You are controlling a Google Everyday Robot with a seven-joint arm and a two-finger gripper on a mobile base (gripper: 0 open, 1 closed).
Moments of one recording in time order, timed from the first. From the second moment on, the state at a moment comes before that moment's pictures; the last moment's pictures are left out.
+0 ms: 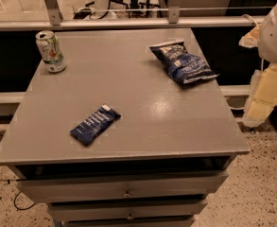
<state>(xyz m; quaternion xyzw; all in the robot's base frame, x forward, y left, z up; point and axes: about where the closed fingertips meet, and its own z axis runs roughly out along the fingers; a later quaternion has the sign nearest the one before) 0.438 -0.217 0.976 -0.60 0.78 -0.03 0.16</state>
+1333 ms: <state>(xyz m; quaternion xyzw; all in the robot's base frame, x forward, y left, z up) 0.586 -0.221 0.931 -0.42 0.83 0.16 0.34</state>
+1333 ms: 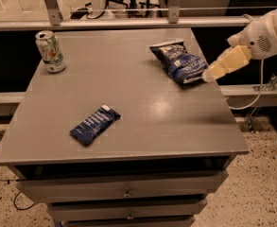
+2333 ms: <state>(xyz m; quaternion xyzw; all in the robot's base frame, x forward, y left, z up) 0.698 -0.180 0.877 -0.36 0.83 0.18 0.39</state>
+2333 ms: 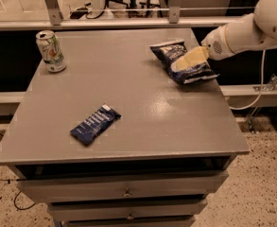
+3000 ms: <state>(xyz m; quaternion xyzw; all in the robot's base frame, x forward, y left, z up) 0.708 -0.177 0.862 -0.36 0.83 0.18 0.38</state>
